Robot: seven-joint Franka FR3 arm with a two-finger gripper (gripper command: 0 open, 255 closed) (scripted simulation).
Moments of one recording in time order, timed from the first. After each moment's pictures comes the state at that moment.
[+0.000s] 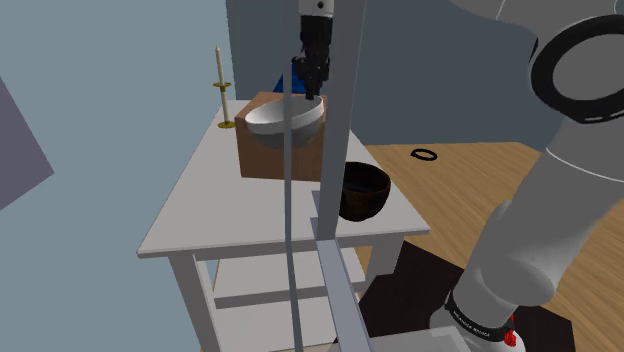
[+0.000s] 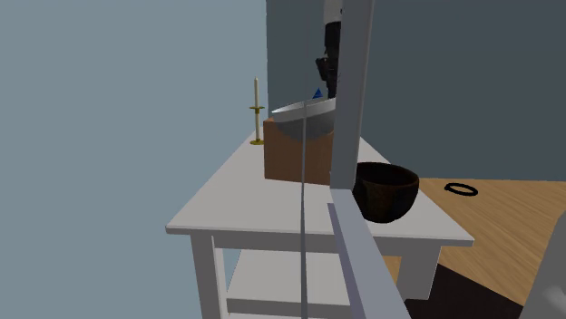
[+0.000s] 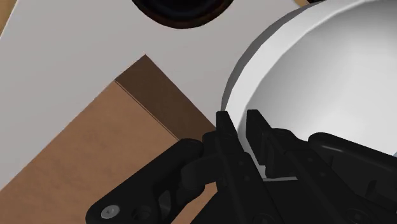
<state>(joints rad) 0.00 -0.09 0.01 -1.48 0.03 1.39 0.09</state>
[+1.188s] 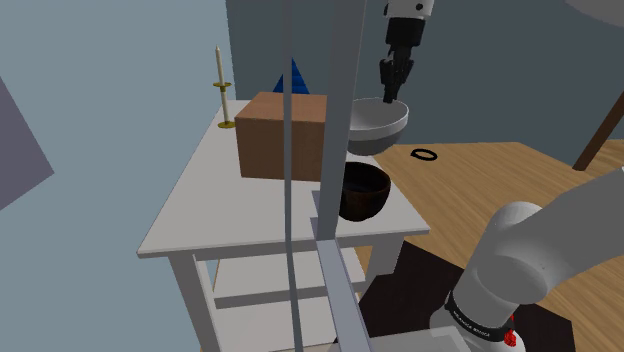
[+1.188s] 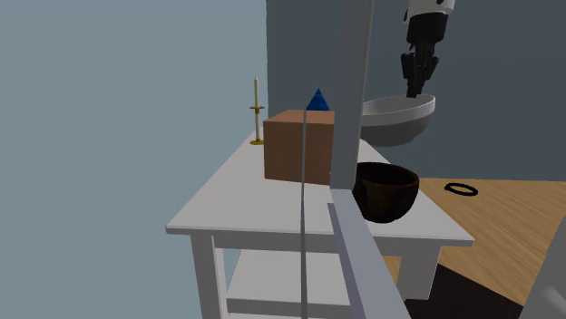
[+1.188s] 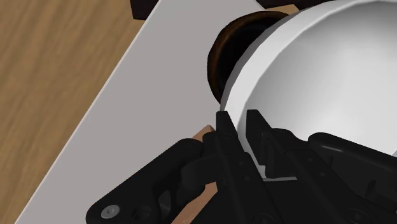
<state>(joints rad) -0.08 -0.53 -0.13 -1.88 -0.03 1.35 -0.13</state>
